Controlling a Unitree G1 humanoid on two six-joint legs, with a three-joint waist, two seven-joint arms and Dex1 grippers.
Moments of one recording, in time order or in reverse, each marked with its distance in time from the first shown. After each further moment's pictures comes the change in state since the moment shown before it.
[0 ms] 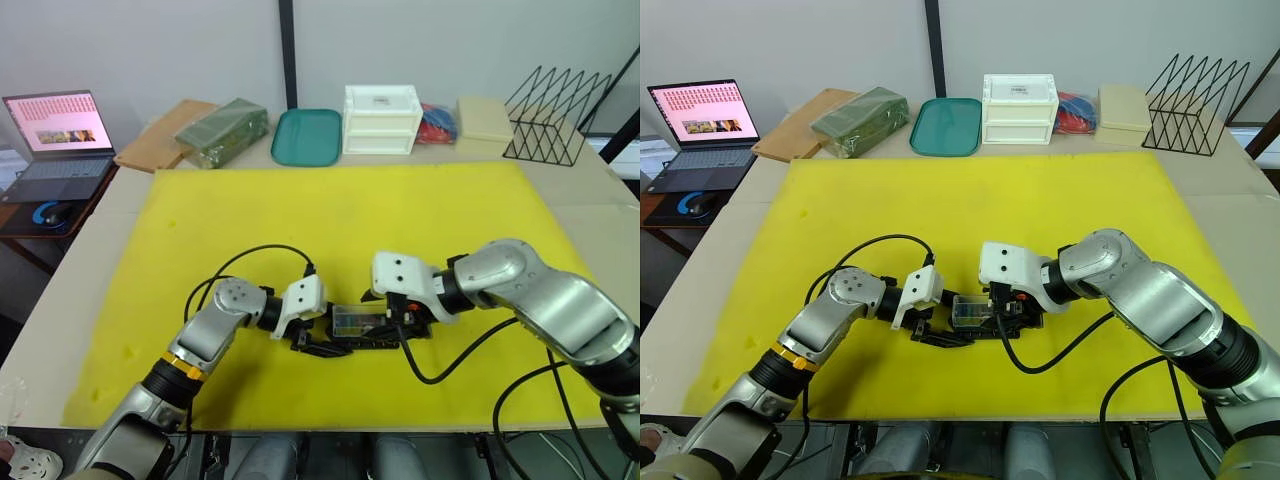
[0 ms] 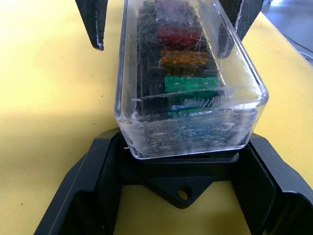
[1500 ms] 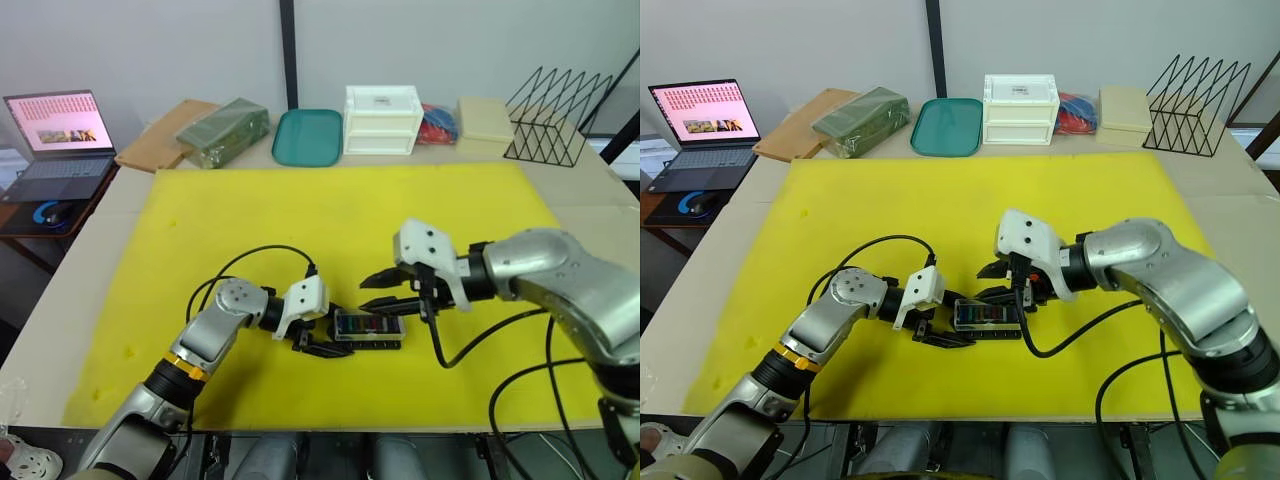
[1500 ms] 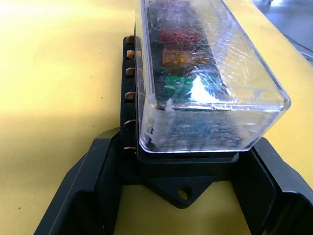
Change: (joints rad) left arm 0.000 -0.010 0.000 0.004 0.013 -0.007 -0.002; right arm 0.126 0.059 -0.274 -0.011 0.186 -0.047 -0.025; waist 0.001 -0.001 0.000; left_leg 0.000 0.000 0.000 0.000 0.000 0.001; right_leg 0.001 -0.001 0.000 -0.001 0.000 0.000
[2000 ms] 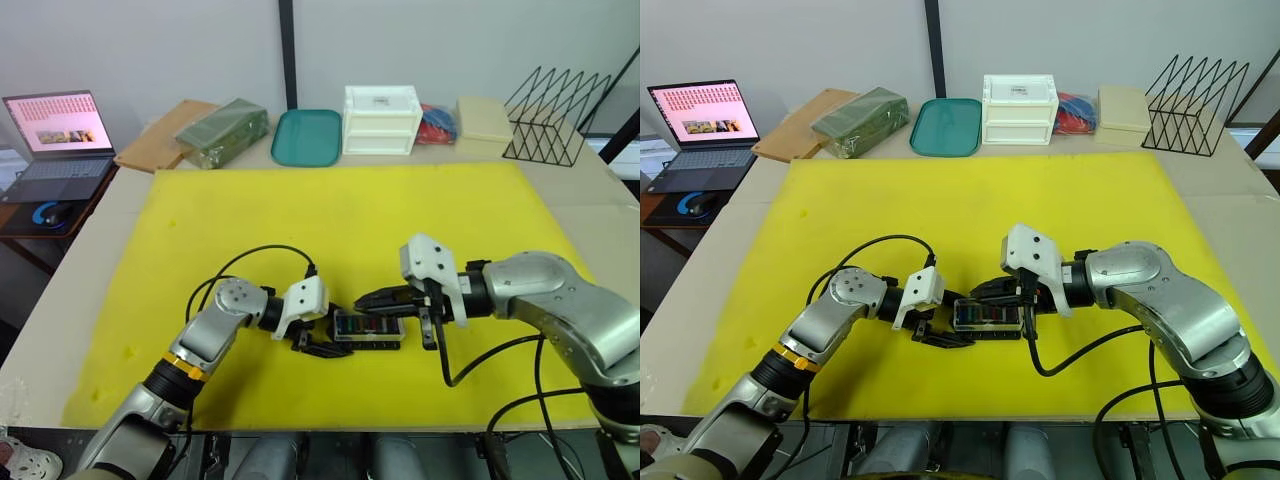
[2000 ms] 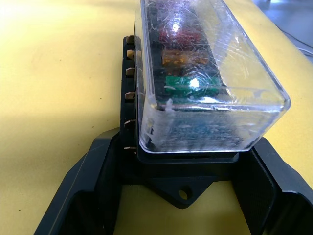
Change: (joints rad) left arm 0.001 0.003 -0.001 0.000 0.004 -0.010 -0.003; right arm 0.106 0.032 -0.031 0.008 0.007 -0.145 -0.027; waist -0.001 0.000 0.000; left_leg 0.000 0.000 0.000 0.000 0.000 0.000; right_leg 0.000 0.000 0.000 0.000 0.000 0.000
